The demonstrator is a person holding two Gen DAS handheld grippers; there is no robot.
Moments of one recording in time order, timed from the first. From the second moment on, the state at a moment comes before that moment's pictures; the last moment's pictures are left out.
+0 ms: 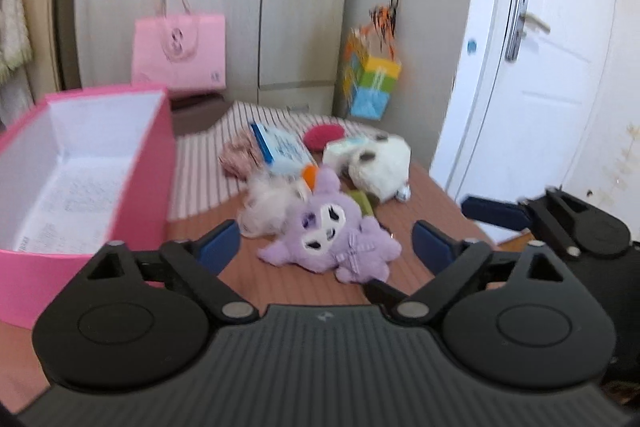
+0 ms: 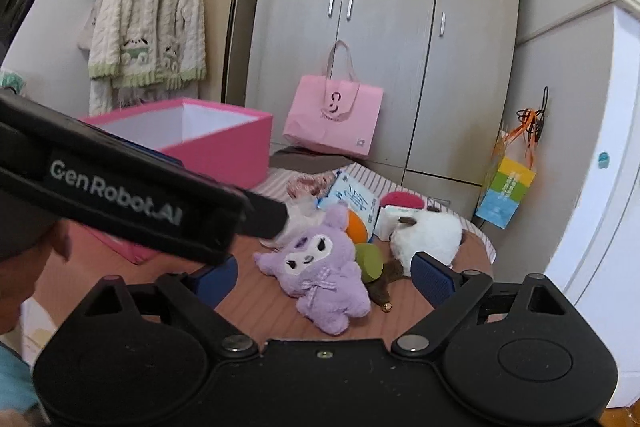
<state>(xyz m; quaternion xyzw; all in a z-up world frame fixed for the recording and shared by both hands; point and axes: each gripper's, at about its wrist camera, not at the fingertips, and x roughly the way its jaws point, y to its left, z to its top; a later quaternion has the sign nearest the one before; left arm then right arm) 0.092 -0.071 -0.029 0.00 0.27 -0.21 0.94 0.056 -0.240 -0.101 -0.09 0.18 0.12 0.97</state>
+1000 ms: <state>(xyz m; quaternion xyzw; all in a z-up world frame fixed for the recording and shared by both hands) 0.183 -0.079 -0.104 -0.12 0.39 -0.22 0.89 0.146 -0.246 -0.158 0.00 0.28 0.15 0.95</state>
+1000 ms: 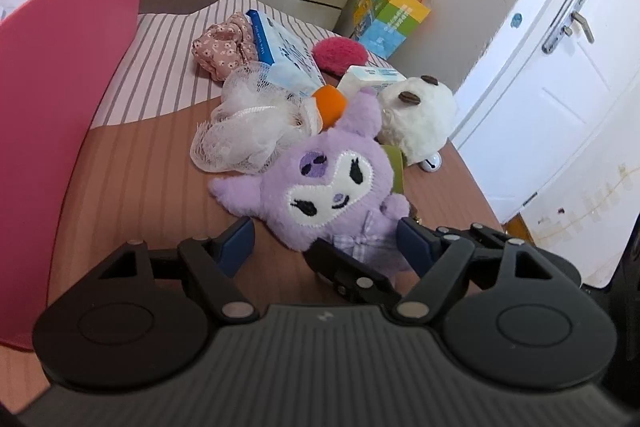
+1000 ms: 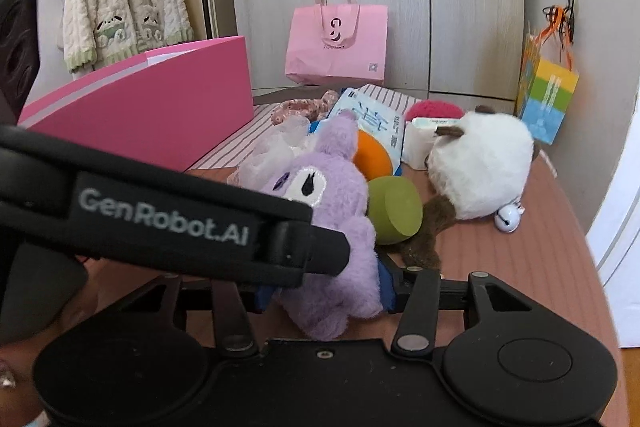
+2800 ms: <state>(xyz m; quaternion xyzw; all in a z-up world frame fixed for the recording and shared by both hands) 0.091 -0.032 -0.032 -0.13 0.34 -0.25 0.90 0.074 -0.205 -0.093 0.06 0.27 0.12 0.95</state>
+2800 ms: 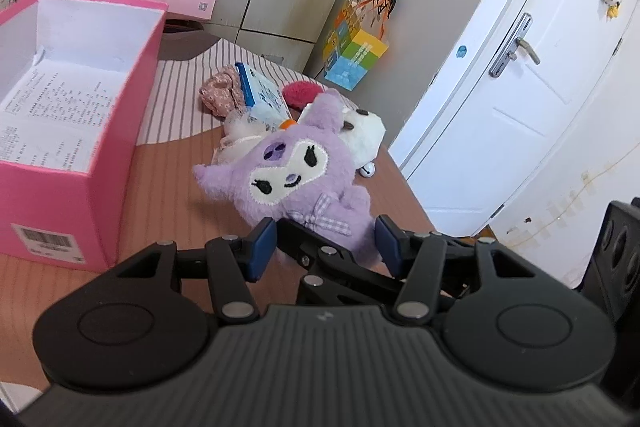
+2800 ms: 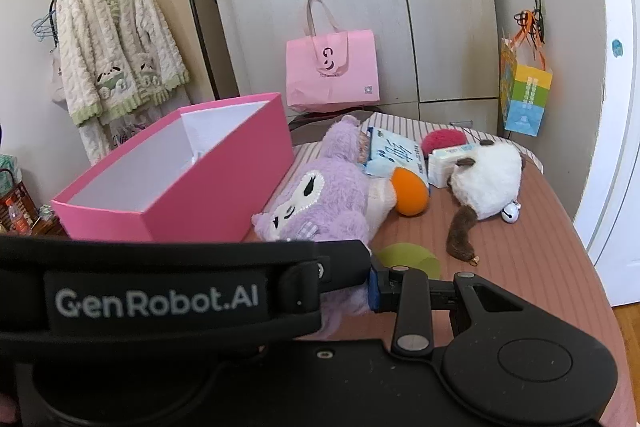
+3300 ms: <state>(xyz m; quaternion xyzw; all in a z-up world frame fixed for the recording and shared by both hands) 0.083 0.047 0.023 -0.15 0.28 -0.22 0.92 0.070 -0.137 -0.033 0.02 0.22 0.16 0.96</state>
